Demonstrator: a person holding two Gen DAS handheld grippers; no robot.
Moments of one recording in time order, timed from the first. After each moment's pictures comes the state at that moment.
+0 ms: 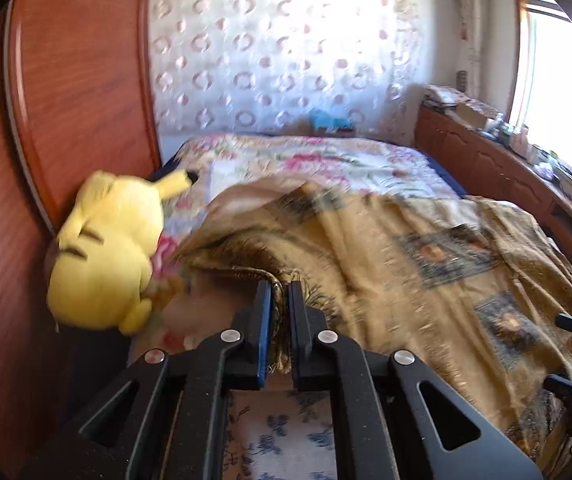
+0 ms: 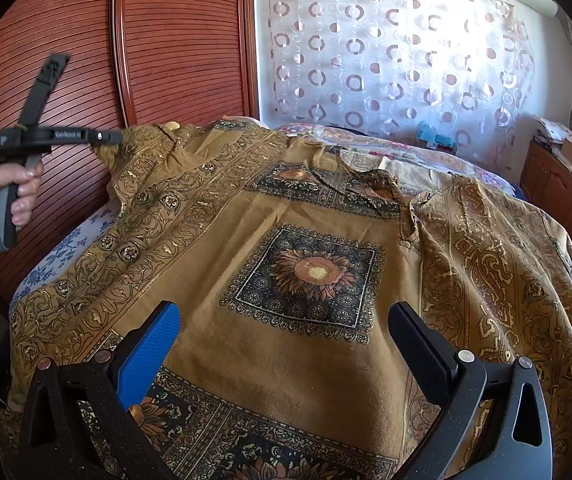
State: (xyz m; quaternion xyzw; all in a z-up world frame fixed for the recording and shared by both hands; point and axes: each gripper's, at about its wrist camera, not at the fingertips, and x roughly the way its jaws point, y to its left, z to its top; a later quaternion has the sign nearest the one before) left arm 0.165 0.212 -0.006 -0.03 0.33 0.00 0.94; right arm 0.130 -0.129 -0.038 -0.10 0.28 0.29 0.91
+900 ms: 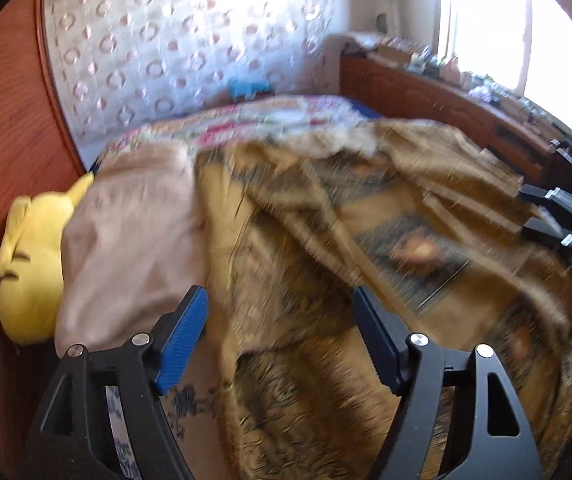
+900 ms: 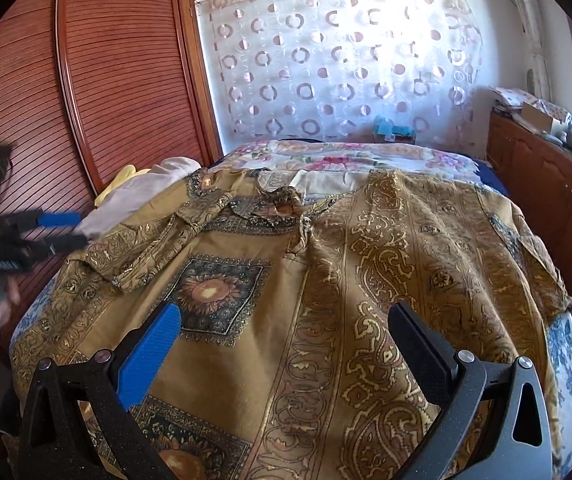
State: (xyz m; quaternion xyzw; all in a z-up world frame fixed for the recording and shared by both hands) left arm 0.148 0.097 -0.042 0.05 0.39 -0.10 0.91; right arm 0.135 -0.202 -0.017 -0.03 0.27 0.24 0.93
